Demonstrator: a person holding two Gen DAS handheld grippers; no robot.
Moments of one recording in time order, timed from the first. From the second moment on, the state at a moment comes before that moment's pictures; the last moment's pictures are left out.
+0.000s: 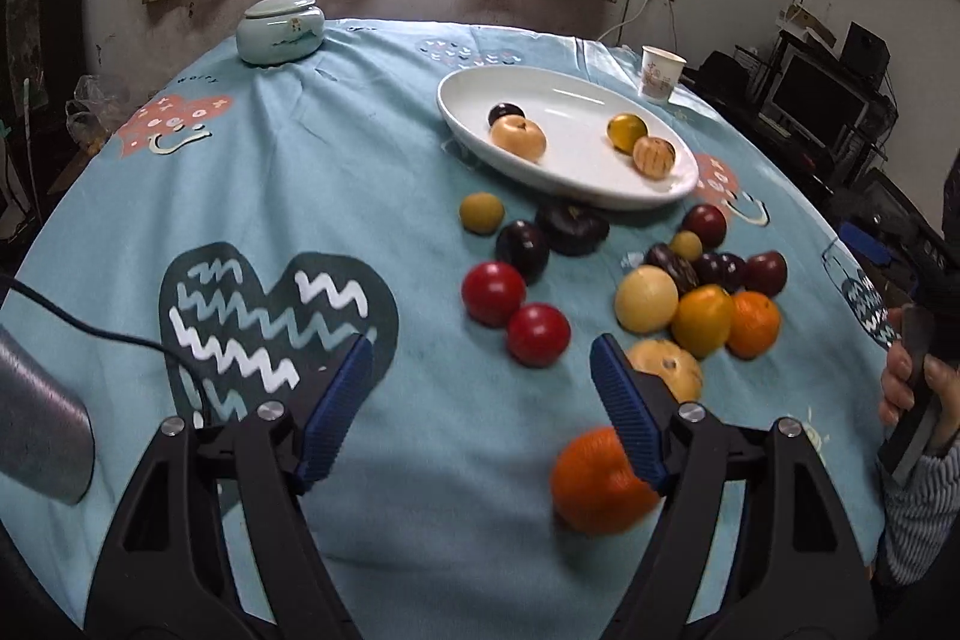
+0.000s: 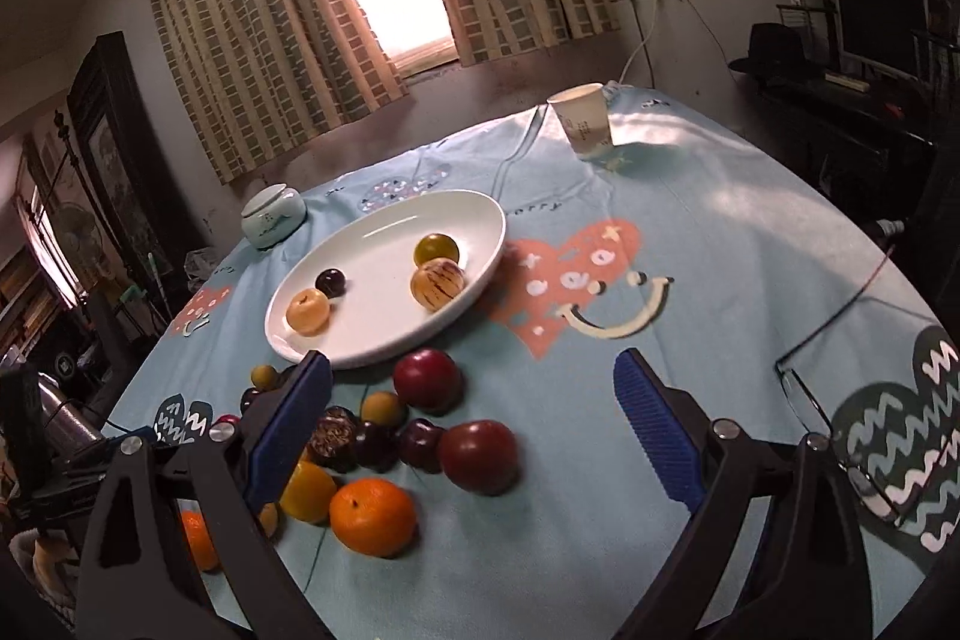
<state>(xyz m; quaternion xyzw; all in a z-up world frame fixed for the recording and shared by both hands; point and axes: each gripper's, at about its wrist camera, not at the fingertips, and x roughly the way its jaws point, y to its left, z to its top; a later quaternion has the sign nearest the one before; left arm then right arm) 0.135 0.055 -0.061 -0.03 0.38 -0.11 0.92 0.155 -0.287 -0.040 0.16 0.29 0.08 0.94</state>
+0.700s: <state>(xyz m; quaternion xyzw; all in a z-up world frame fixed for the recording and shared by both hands) 0.110 0.011 -0.088 0.02 0.42 -0.16 0.89 0.160 -0.296 -0.050 0.19 0.31 0.09 0.93</state>
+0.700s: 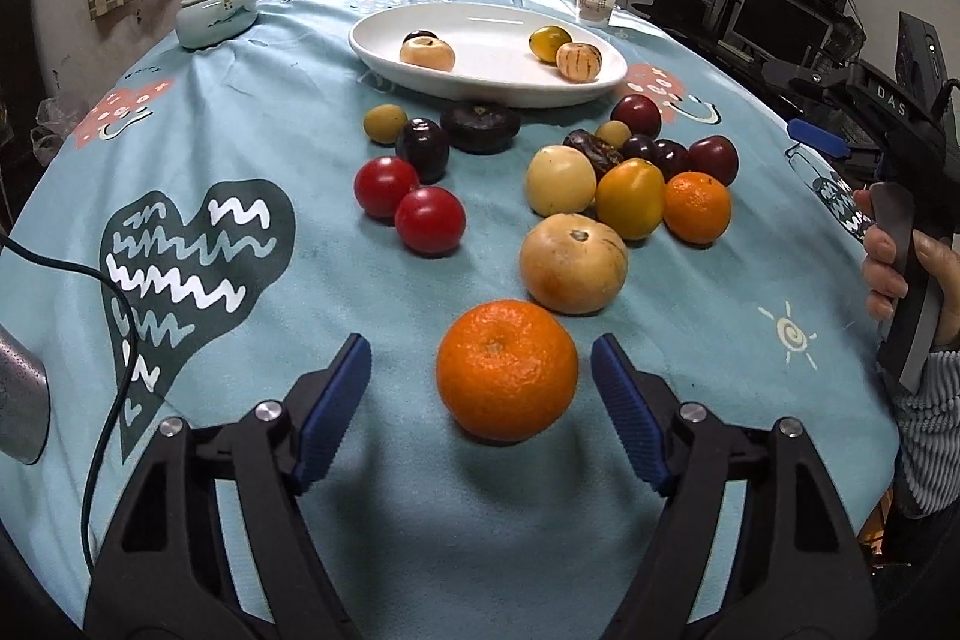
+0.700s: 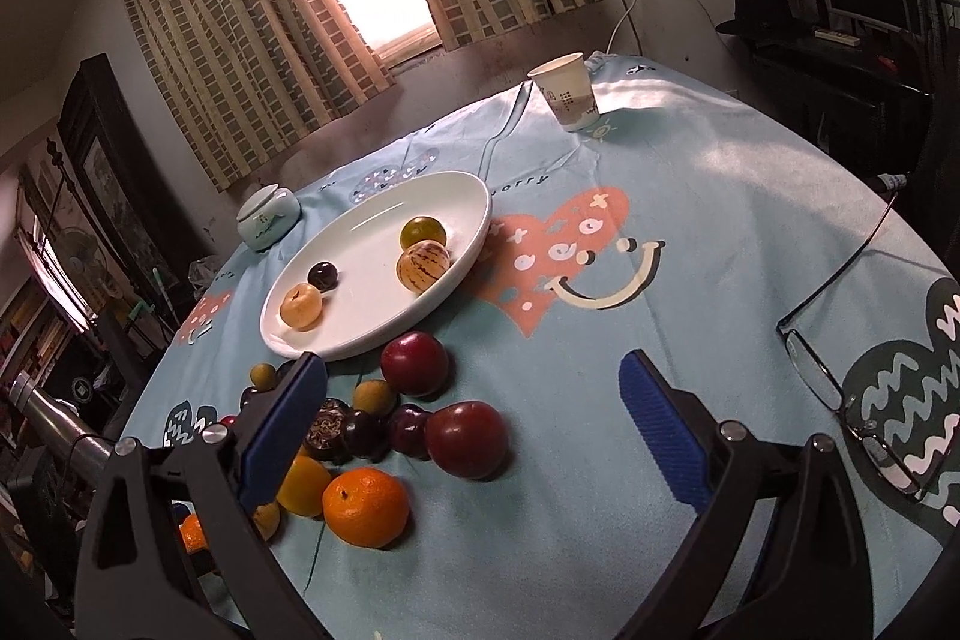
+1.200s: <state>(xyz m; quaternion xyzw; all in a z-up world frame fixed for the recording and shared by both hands) 0.115 0.018 -0.088 0.00 0.43 -0.16 0.89 0.161 -0.292 -0.055 0.19 0.32 0.09 0.92</state>
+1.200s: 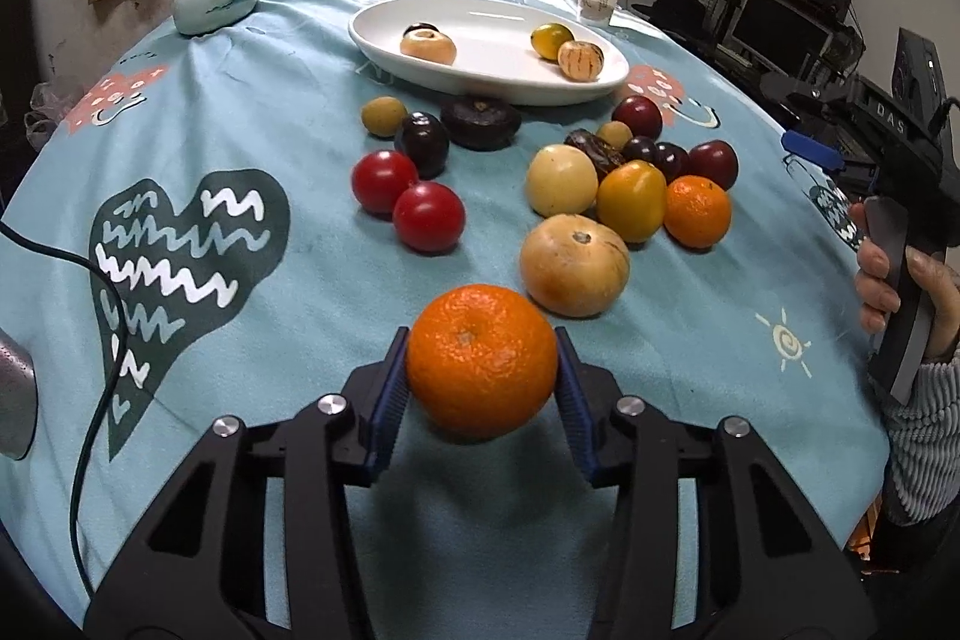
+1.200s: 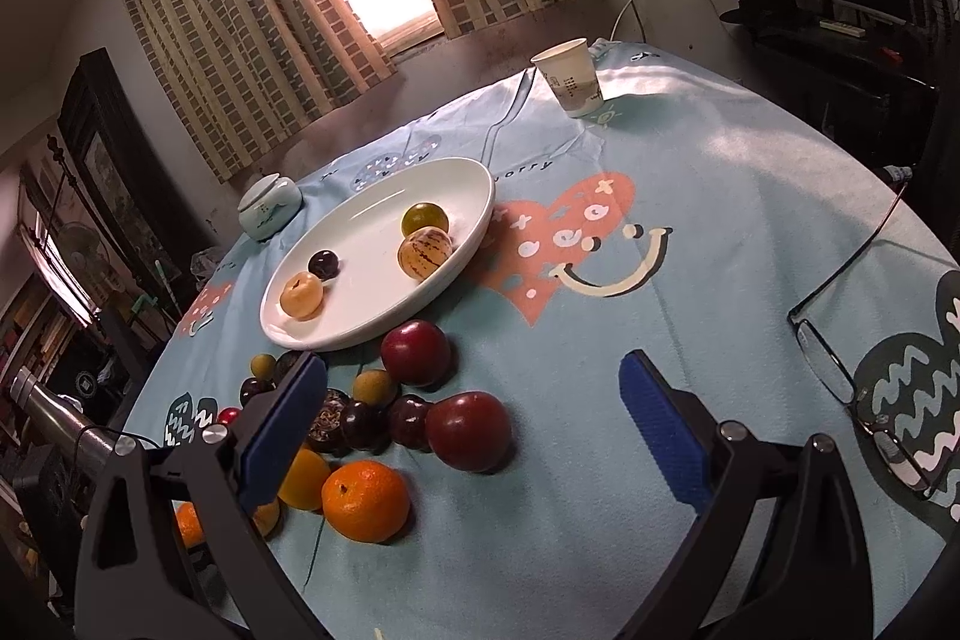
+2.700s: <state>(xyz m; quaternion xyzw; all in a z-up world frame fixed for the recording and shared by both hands) 0.157 0.075 -0.089 -0.09 0.43 -0.13 0.89 0.186 -0.246 -0.083 0.02 0.42 0.11 0.90</state>
